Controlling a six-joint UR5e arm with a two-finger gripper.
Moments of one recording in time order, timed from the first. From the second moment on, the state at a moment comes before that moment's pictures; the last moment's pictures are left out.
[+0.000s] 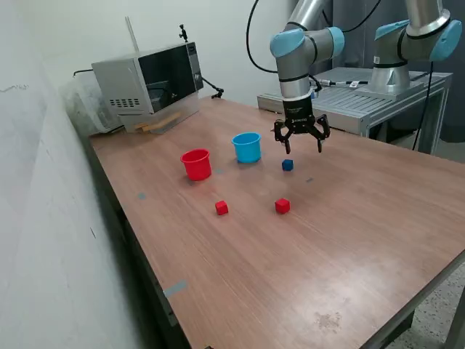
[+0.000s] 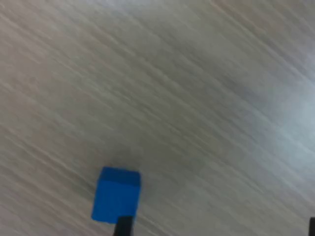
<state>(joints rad) -0.06 -1.04 1.84 -2.34 -1.49 2.48</state>
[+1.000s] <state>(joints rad) -0.13 -1.00 1.84 -2.41 -1.49 2.59</state>
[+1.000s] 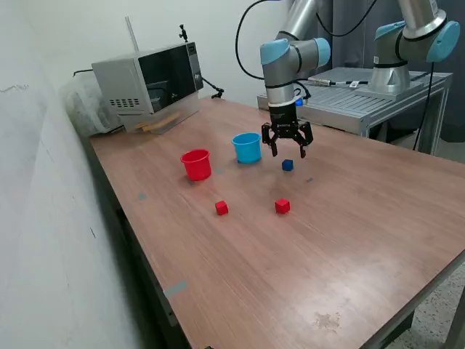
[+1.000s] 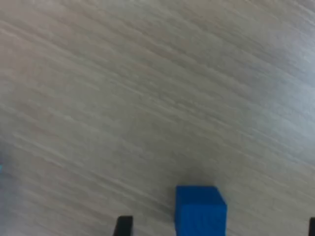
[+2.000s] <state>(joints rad) -0.10 -0.97 1.84 -2.46 -1.48 2.62</state>
